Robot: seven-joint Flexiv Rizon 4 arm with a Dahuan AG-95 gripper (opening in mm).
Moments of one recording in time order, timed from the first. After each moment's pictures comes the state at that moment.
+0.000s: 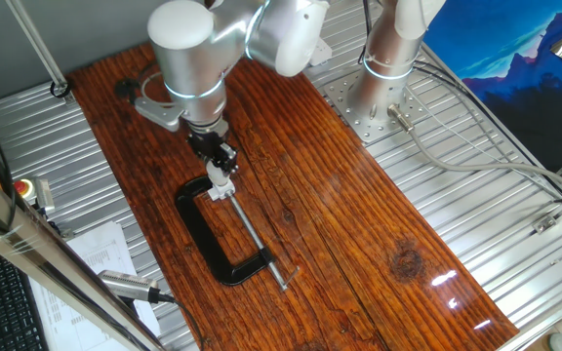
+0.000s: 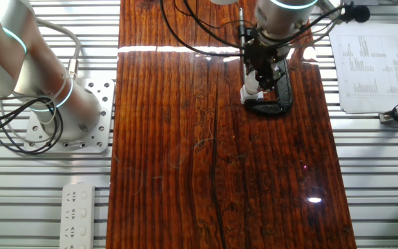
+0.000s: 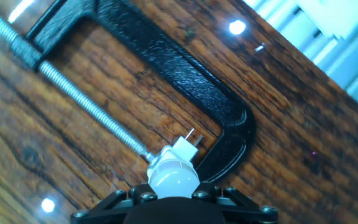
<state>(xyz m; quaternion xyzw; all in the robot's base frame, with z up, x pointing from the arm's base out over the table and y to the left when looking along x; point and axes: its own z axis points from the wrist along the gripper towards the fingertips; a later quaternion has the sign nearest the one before) 0.504 0.052 0.103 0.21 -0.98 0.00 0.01</state>
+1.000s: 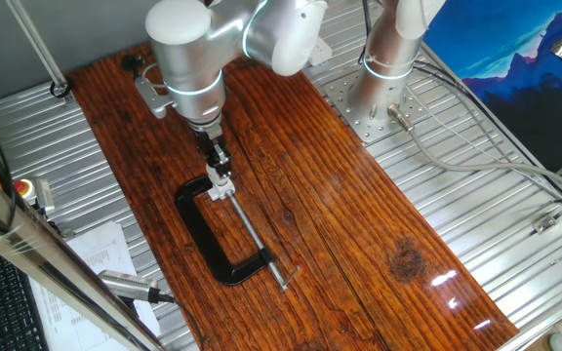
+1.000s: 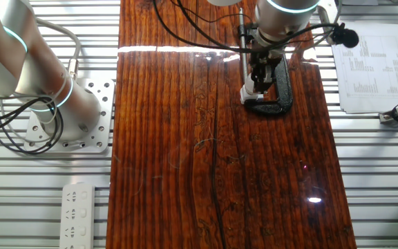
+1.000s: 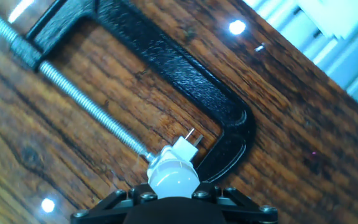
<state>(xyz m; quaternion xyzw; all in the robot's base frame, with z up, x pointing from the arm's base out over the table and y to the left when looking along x) 0.504 0.052 0.103 0.02 -1.00 -0.01 0.01</state>
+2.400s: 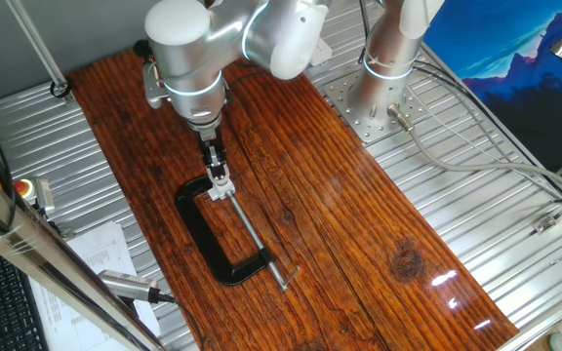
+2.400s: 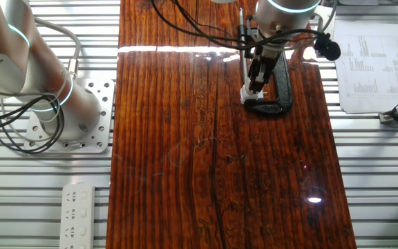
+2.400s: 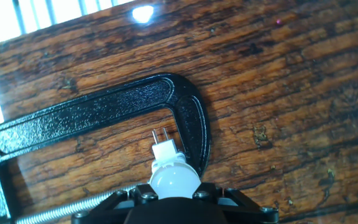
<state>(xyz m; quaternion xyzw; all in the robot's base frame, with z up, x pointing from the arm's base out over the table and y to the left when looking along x) 0.503 0.052 0.103 -0.13 -0.99 -0.01 0.01</state>
